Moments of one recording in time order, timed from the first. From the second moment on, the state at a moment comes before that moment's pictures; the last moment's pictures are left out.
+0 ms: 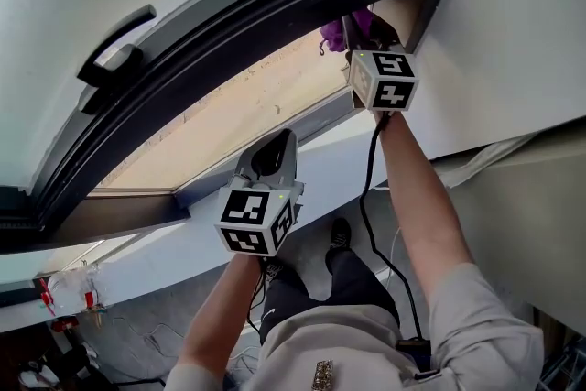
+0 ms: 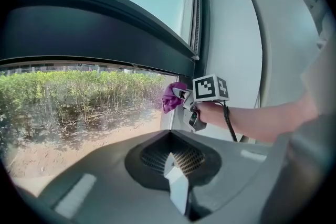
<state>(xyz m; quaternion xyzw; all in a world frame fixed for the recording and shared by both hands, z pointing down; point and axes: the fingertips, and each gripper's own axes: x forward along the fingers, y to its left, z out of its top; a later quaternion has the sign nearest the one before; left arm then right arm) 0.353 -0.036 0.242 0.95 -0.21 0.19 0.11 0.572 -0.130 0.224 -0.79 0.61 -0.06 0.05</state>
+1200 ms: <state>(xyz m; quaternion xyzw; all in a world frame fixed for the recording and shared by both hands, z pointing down) 0.305 -0.050 0.290 0.93 -0.26 0.18 0.16 0.605 -0.130 0.315 -0.85 0.51 -0.07 -0.03</state>
